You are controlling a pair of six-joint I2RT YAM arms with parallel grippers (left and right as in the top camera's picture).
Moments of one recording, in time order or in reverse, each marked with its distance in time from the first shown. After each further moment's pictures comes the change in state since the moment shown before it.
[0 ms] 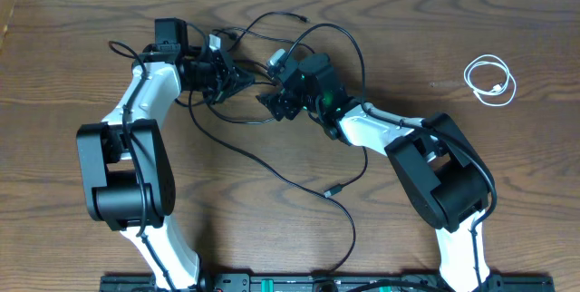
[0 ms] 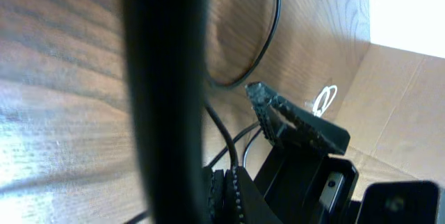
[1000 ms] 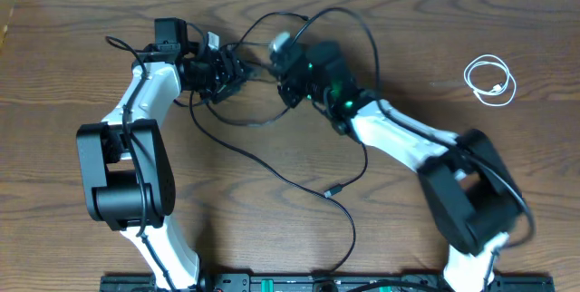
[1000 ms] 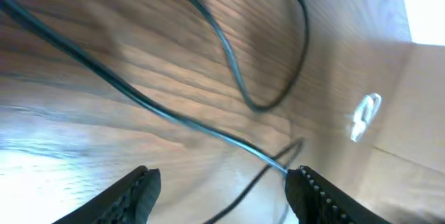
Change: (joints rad) left arm 0.000 0.000 0.000 0.024 -0.151 0.124; right arm -0.008 -0.200 -0.001 -0.069 0.018 0.000
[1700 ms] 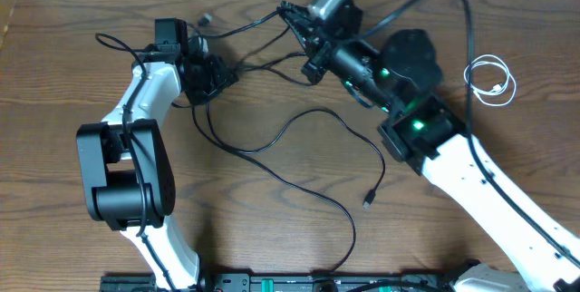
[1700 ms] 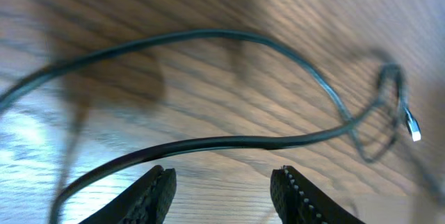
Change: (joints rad) left arm -0.001 0.000 0.000 -0.015 -0.284 0.001; right arm -0.001 -0.516 0.000 0.057 -0.002 0.000
